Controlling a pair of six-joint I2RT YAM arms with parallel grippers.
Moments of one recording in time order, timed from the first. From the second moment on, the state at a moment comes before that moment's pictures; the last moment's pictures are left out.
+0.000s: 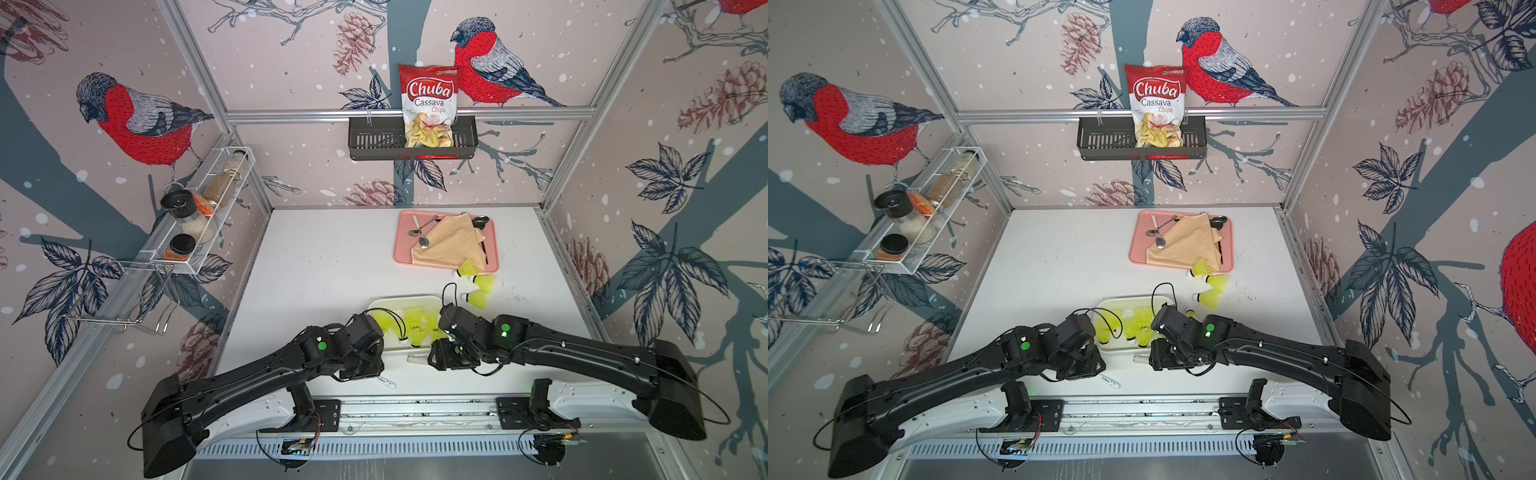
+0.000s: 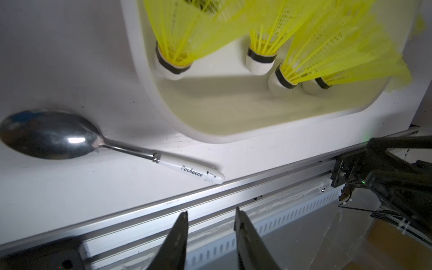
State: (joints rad) left arm -1.05 0.94 0.63 -0.83 0.16 -1.12; right arm 1.16 1.20 0.79 -0.72 -0.15 0.95
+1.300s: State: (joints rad) left arm -0.95 0.99 0.50 -0.59 0.07 -1.24; right arm 1.05 1.36 0.81 -0.64 -0.17 0.92
